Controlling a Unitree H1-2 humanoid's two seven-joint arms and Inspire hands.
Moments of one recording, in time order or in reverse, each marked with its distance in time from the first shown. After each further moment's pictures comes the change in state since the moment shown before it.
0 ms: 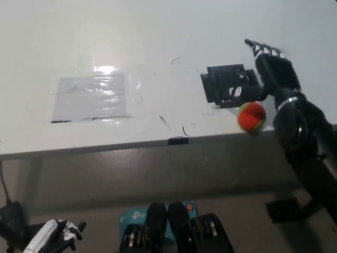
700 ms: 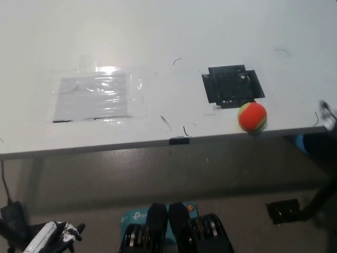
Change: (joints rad) left_arm 0.006 -0.001 0.003 0.011 -0.003 -0.001 0.000; right_arm 0.562 0.012 -0.472 -0.524 0.218 -0.085 -0.034
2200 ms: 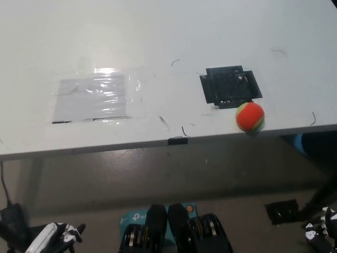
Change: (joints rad) left_arm -0.001 -0.009 0.004 0.015 -0.003 0.005 0.000; right_arm 0.279 0.089 0.054 0.448 0.209 -0.369 -0.091
